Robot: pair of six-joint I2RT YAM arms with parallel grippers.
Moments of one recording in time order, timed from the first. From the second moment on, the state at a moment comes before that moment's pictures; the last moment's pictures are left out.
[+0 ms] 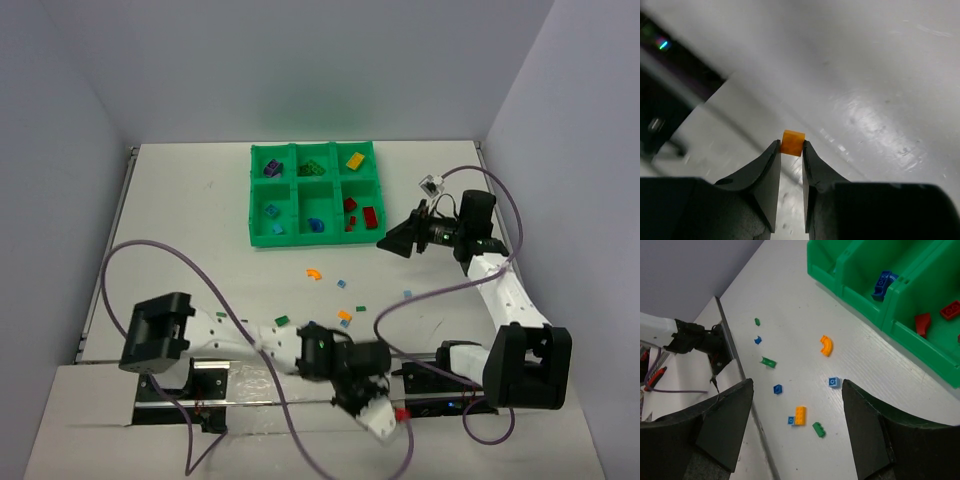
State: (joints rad) left arm -1.67 1.72 1.21 -0.43 0.53 0.63; right arm -0.08 1.16 0.72 -0.13 -1.18 0.09
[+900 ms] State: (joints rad) left arm -0.66 1.36 1.05 -0.21 0.69 0.46; right arm -0.08 1.17 0.93 -0.19 -1.09 0.32
